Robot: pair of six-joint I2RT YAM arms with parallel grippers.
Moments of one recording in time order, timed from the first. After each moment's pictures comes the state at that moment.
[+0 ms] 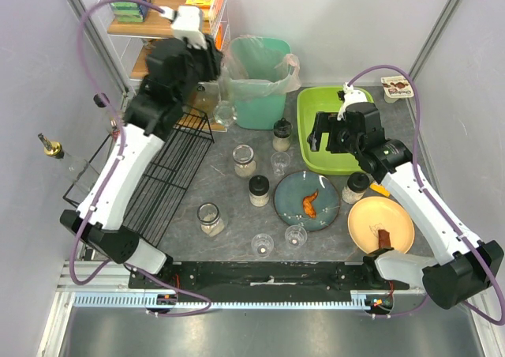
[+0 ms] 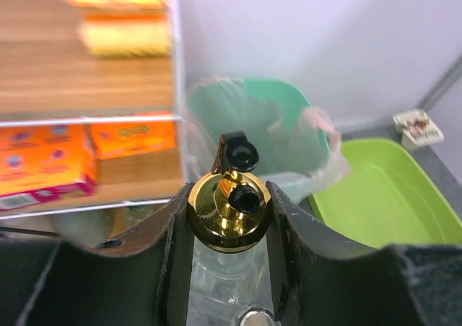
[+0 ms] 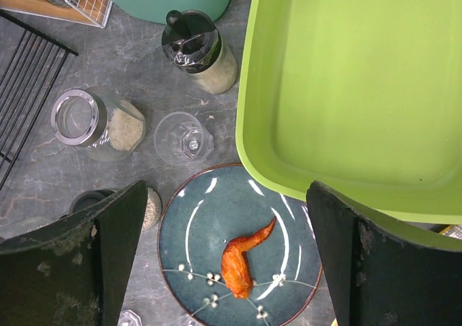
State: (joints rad) left arm -0.51 1.50 1.80 -0.37 -0.22 -0.09; right arm 0.40 1.19 1.19 -0.56 0.07 0.33
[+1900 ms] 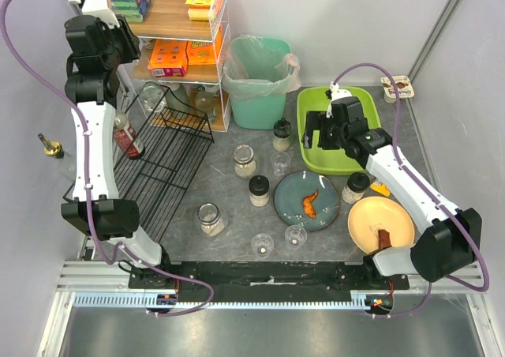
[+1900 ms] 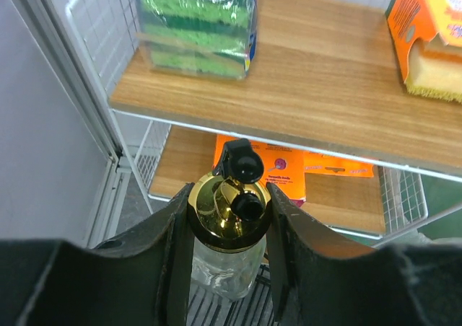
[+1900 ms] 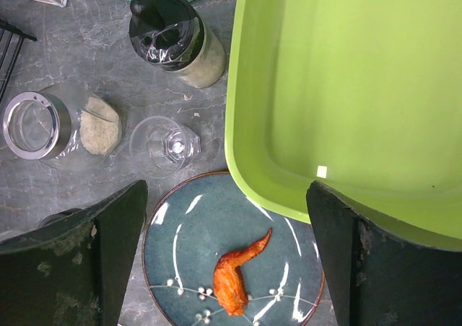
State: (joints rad) left arm 0.10 1.65 2.07 -0.53 0.06 -0.07; right arm 0.39 1.37 1.22 -0.53 0.06 0.33
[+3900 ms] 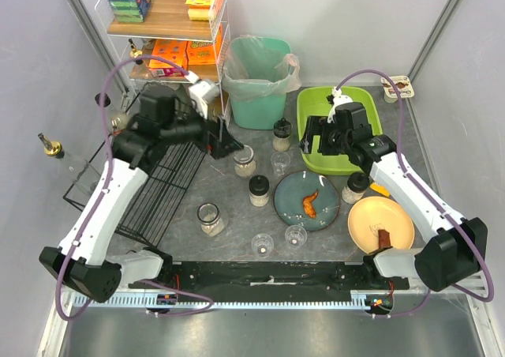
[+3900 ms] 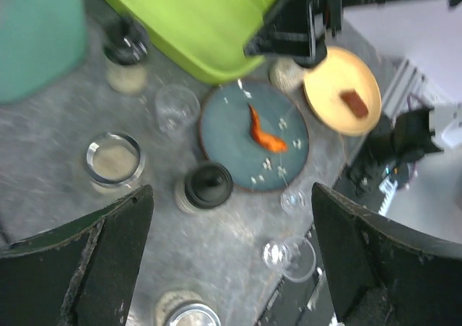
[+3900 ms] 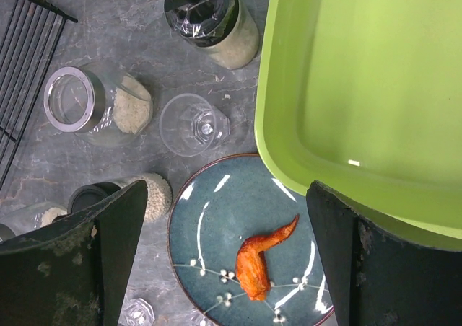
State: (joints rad) left arm -0.35 1.22 1.46 -0.67 0.63 -0.05; right arm 0.38 1.31 1.16 -0.51 -0.05 0.37
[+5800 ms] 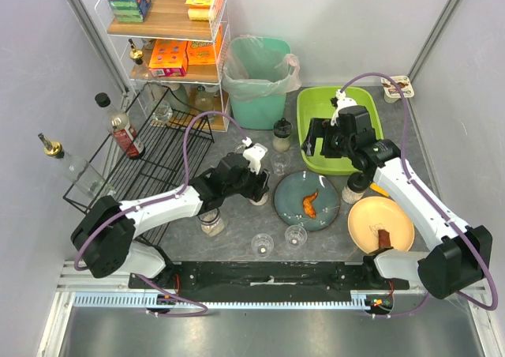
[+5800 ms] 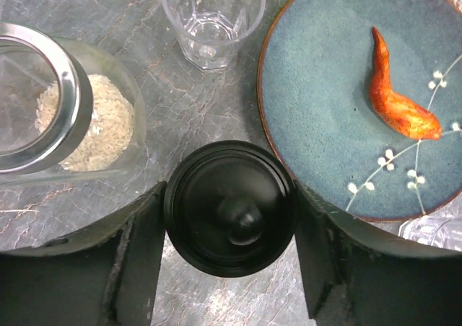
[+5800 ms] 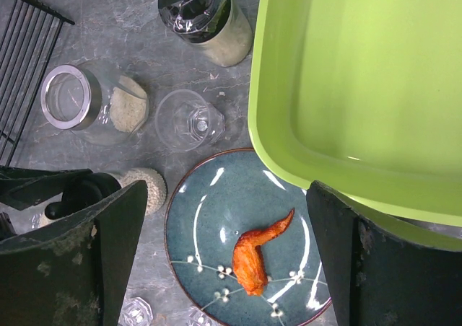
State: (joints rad) left arm -0.82 1.40 0.77 0.03 -0.02 -0.16; right arm 0.38 1.26 1.12 -0.51 -0.02 0.38
